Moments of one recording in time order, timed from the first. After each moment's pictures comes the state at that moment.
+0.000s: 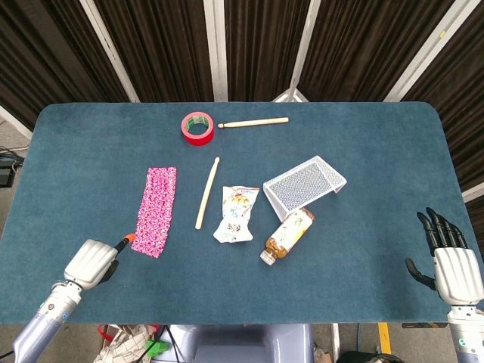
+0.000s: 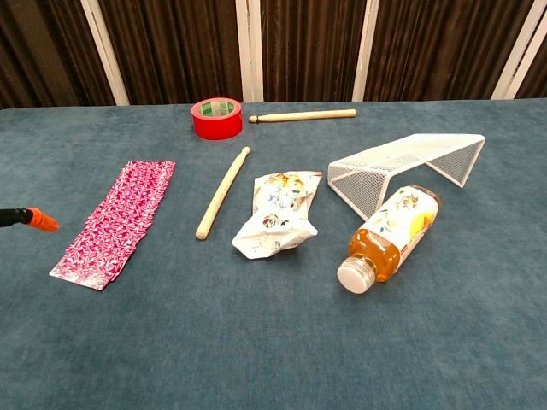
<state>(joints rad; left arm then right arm) -0.31 -1.23 0.00 -1.71 1.46 1.04 0.47 0.07 -1.15 0.08 -1.59 -1.54 1.55 -0.01</state>
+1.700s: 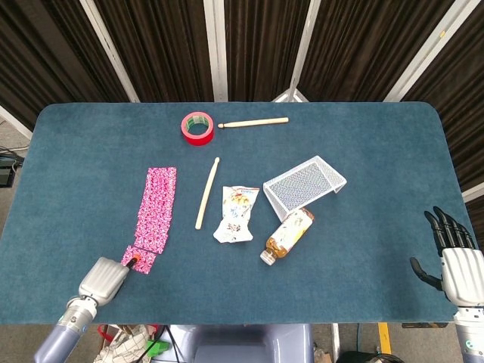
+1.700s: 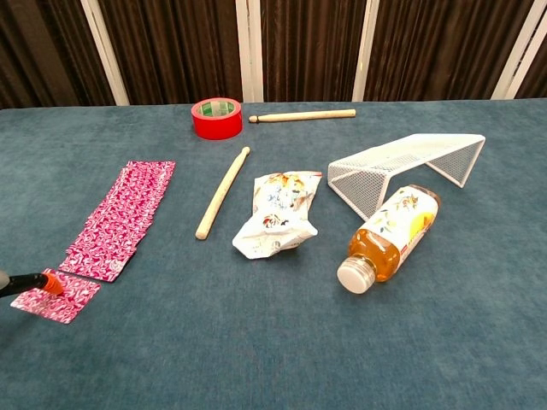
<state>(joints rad) -0.40 -1.30 0.16 -1.87 1.09 1.11 0.92 0.06 -1.13 0.09 -1.59 -1.54 1.56 0.04</state>
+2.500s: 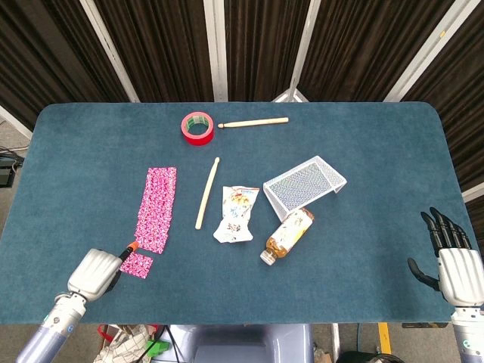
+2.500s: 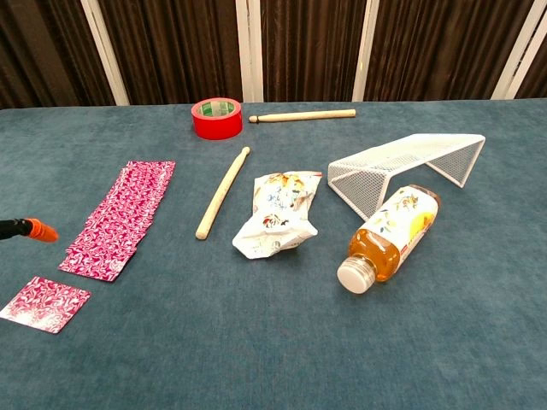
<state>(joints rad) -0.38 -1.22 0.14 -1.88 1.31 1.18 0.67 0.06 -1.14 0.09 -1.59 -1.54 1.55 0.03</state>
